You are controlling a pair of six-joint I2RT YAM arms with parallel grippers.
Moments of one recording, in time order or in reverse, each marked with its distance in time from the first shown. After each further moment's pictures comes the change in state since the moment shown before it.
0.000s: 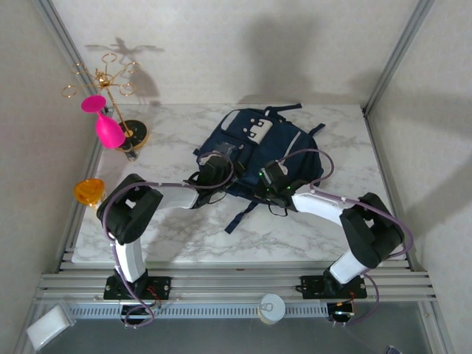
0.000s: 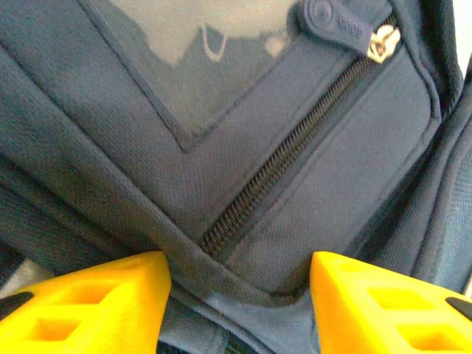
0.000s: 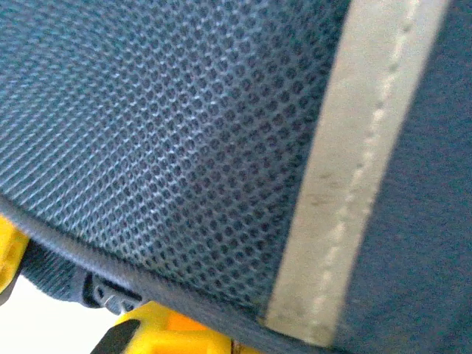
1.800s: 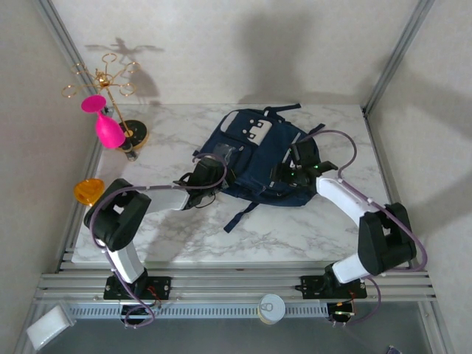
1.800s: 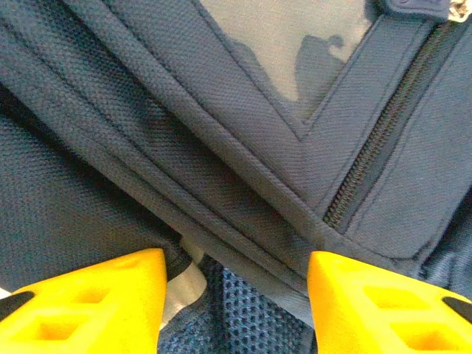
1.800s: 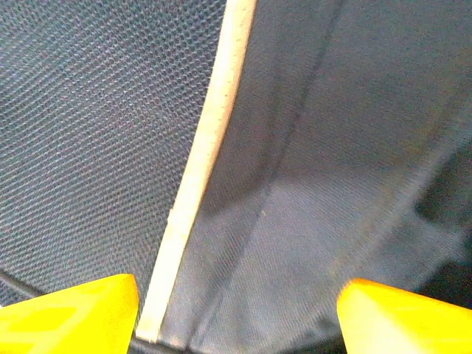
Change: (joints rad) left arm 0.030 -0.112 -0.075 -0.151 0.052 0.190; right arm -0.267 -0.103 0.137 -0.292 -0.113 -0.394
